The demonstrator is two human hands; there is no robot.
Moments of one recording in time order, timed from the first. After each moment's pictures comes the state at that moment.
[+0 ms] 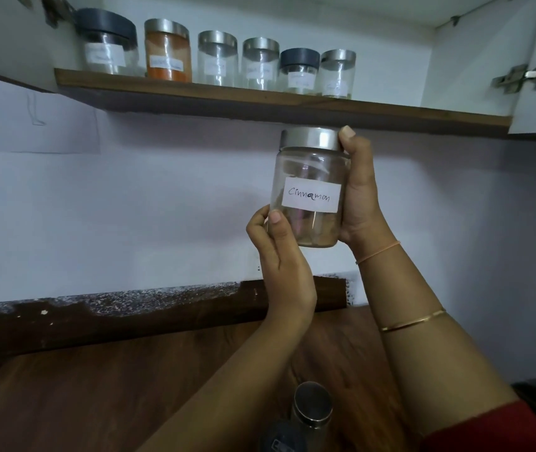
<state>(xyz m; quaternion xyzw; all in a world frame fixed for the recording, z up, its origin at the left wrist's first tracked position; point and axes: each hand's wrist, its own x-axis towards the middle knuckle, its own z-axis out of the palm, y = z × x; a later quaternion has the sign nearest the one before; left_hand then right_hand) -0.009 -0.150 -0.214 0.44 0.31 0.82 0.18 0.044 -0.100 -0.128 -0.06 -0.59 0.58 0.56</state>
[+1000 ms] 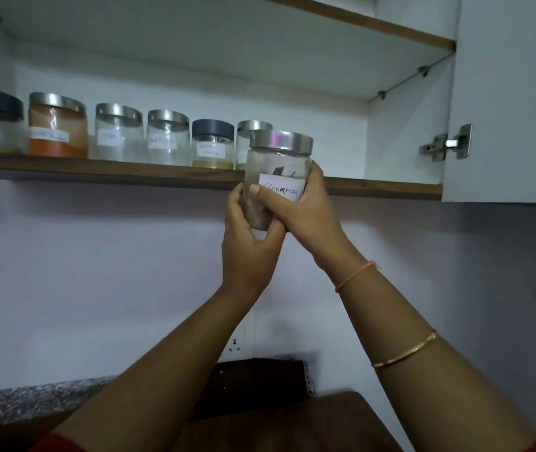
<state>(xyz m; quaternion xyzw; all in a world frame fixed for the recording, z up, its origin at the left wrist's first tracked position) 0.059 0.028 -0.116 0.55 0.37 0.75 -0.02 0.149 0.045 -0.065 -0.15 -0.73 0.28 0.60</state>
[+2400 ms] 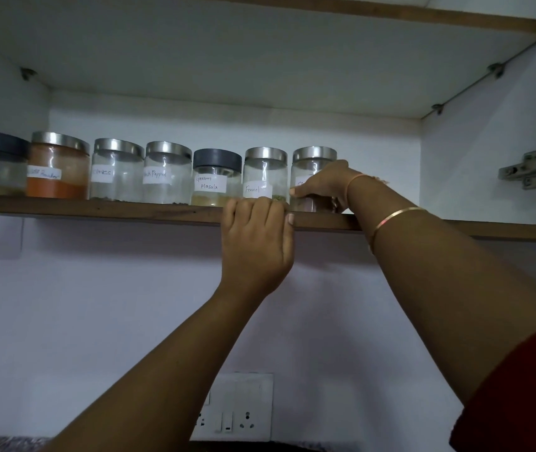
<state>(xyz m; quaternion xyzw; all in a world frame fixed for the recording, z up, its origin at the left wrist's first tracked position) 0.035 0.142 -0.055 0.44 0.49 0.43 -0.62 0.128 0.236 0.074 -0.40 -0.79 0.23 0.39</state>
